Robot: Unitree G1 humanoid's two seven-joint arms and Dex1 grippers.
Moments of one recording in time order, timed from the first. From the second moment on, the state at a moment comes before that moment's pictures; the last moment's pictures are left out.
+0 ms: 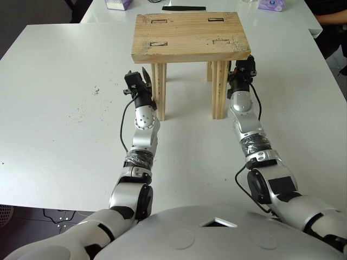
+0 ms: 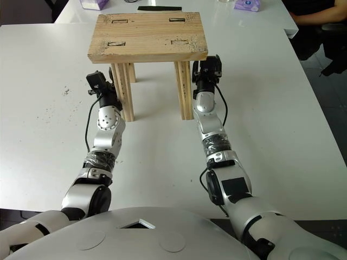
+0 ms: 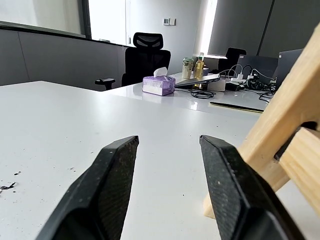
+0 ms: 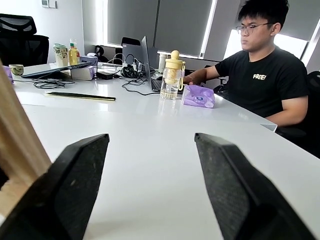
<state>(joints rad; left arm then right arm) -0.35 -0.05 0.06 0.47 -0.04 -0.27 0.32 -0.54 -0.03 0.03 0.64 -0.06 -0.16 -0.32</state>
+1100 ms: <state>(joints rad) -0.29 0.04 0.15 0.33 0.01 0.01 0.29 -0.40 0.10 -0.01 0.51 -0.12 -0.10 -0.41</state>
